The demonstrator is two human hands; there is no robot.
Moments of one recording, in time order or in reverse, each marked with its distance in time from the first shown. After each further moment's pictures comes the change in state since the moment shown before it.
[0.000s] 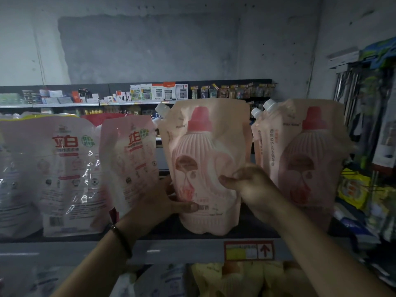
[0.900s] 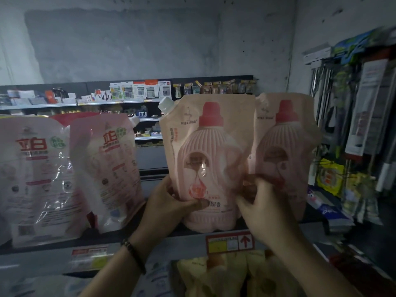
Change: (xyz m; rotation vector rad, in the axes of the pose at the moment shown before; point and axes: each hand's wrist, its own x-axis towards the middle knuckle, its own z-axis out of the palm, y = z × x) left_hand -0.003 0.012 0.069 -0.155 0.179 0.159; right_hand -0.072 0.022 -0.034 -0.609 0.356 -0.155
